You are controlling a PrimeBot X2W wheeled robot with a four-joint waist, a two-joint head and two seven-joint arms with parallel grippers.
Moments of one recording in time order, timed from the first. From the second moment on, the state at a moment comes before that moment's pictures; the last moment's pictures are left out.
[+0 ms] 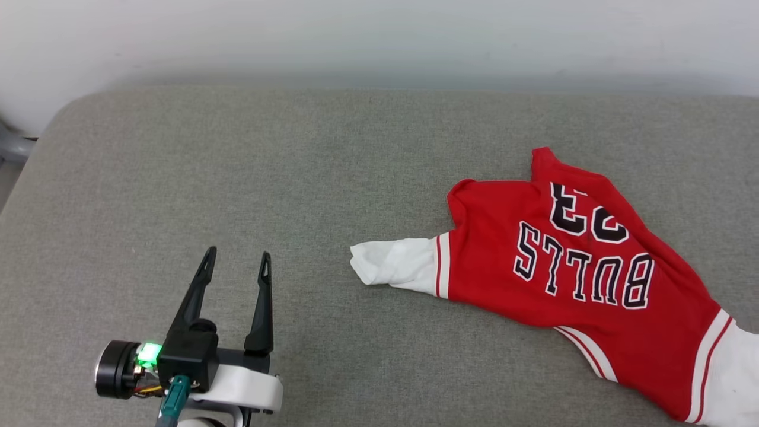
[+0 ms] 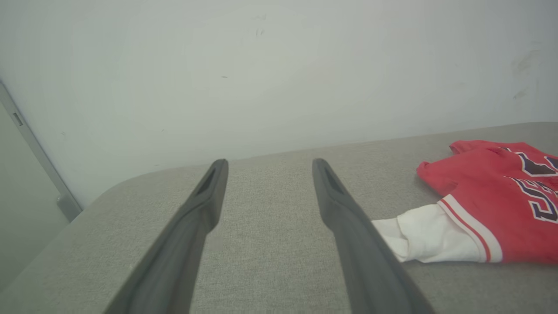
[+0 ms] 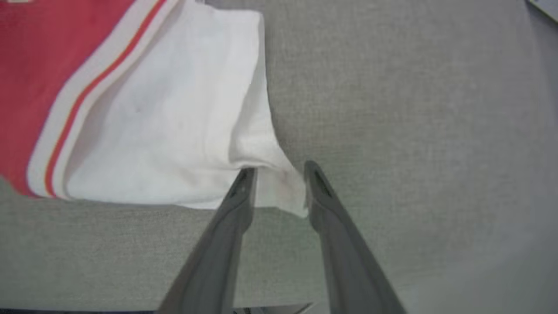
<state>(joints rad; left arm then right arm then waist) -0.03 0.12 -0.12 -0.03 -0.02 0.05 -0.26 0.22 -0.60 -0.17 0.25 0.62 0.13 0.34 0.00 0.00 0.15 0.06</state>
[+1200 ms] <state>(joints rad) -0.73 0.54 -0.67 0.17 -0.68 -0.13 0.50 -0.01 -0.29 -0.01 -0.14 0.18 0.13 -0.07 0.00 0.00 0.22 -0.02</state>
